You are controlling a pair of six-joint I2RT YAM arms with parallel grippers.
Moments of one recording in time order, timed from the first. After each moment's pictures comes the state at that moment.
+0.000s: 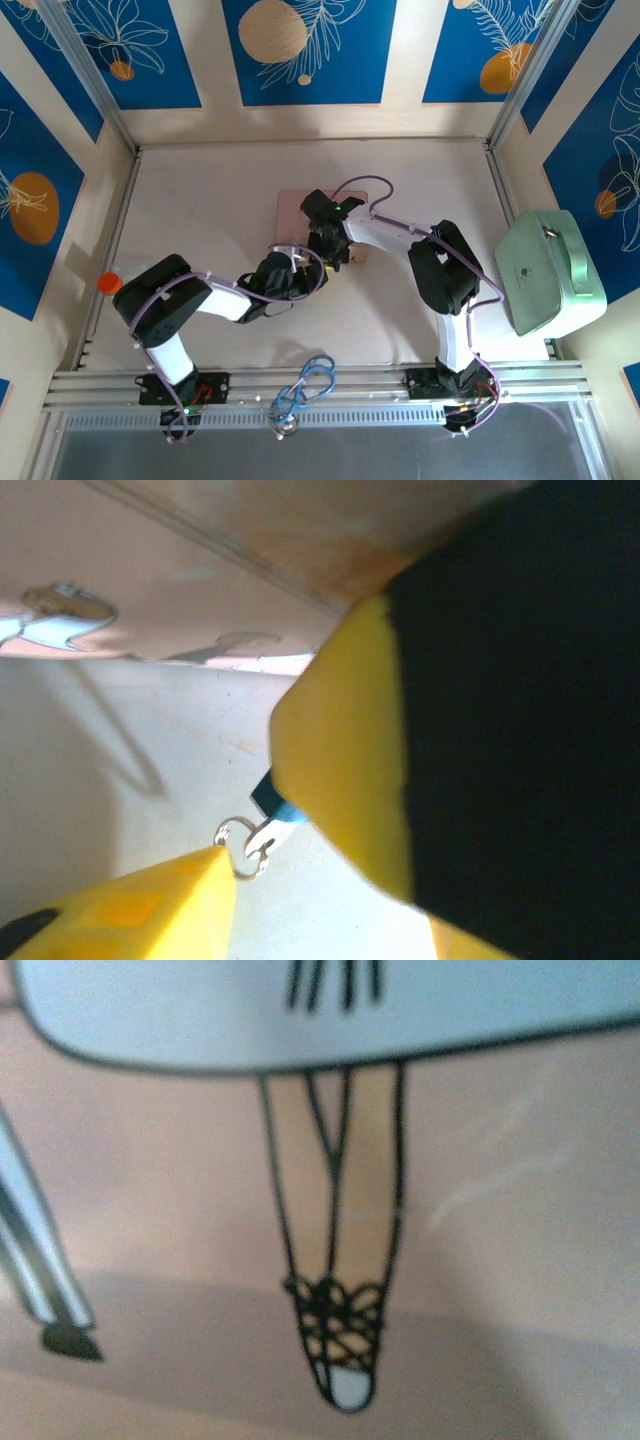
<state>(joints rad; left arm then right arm) -0.79 1.71 0.53 0.66 0.15 -0.98 0.73 1.96 1.46 -0.85 -0.14 0.86</state>
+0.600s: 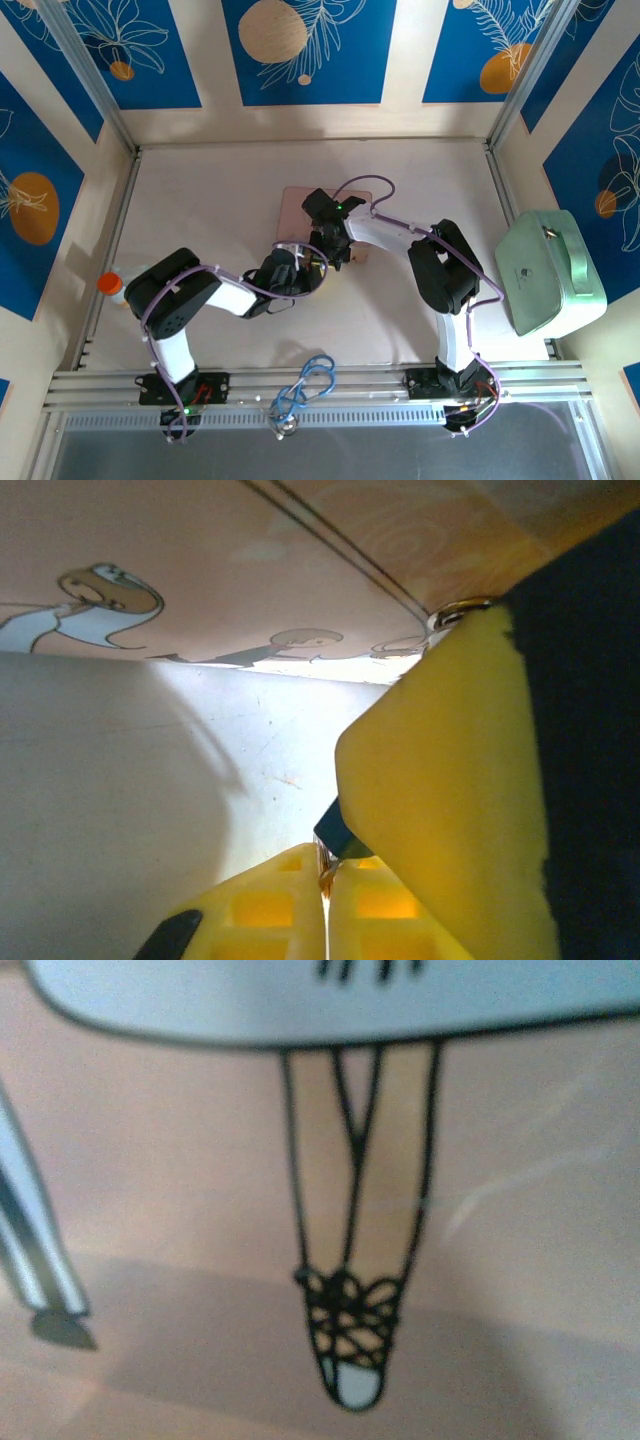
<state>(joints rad) -0.78 1.79 0.57 0.65 0.15 -0.92 0.72 1.96 1.46 -0.85 -0.14 0.86</state>
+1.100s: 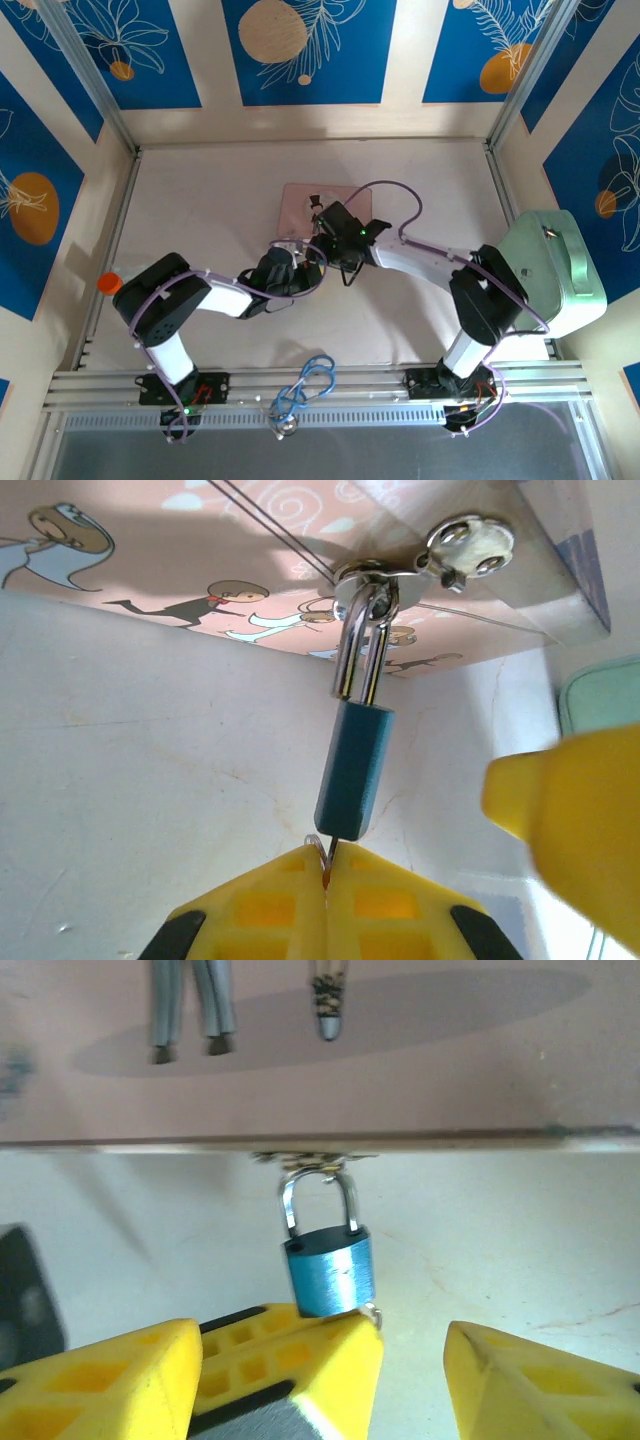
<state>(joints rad) -0.78 1.72 0.56 0.64 0.16 -0.99 0.78 1.64 1.11 -0.50 0.00 0.96</state>
